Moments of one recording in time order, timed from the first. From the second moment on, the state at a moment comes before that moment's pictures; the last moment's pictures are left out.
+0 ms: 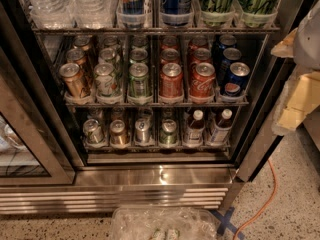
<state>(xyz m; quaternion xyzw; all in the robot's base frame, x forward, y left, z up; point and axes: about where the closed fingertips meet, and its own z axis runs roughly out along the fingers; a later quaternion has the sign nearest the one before) 0.439 -0.216 0.977 -0.60 0.78 -0.04 0.16</state>
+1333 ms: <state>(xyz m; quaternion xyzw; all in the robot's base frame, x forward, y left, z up) 0.377 -0.127 0.909 -0.57 0.77 0.12 0.25</state>
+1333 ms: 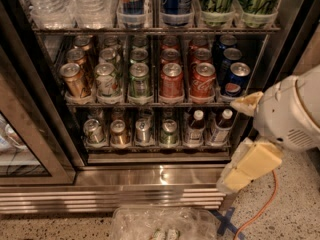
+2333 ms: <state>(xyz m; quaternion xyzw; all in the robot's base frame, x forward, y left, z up) 0.376 -0.085 0.902 -0.58 0.76 0.16 0.26</state>
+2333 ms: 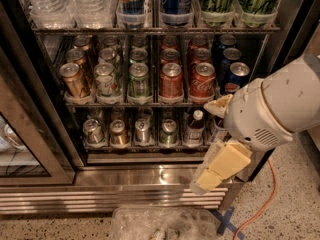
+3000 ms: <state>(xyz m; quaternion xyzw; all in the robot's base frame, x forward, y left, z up) 0.397 0.002 0.876 -0.51 0.75 0.27 0.30</state>
